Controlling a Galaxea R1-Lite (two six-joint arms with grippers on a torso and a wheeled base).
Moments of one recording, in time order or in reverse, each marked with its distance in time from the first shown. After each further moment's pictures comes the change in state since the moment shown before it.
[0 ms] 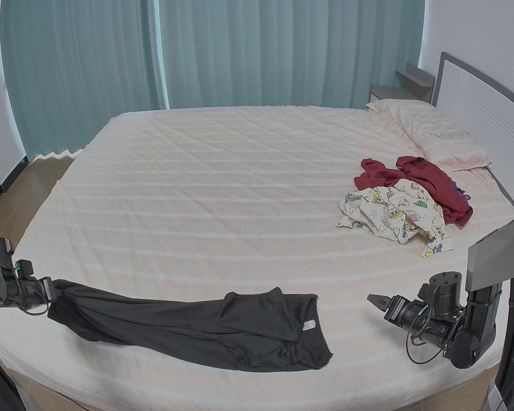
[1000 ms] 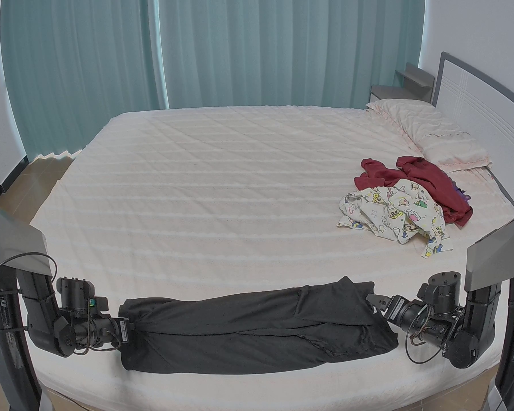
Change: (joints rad) left arm -0.498 0.360 0.277 -0.683 0.176 -0.116; right arm 0.000 0.006 -0.006 0.000 0.002 0.000
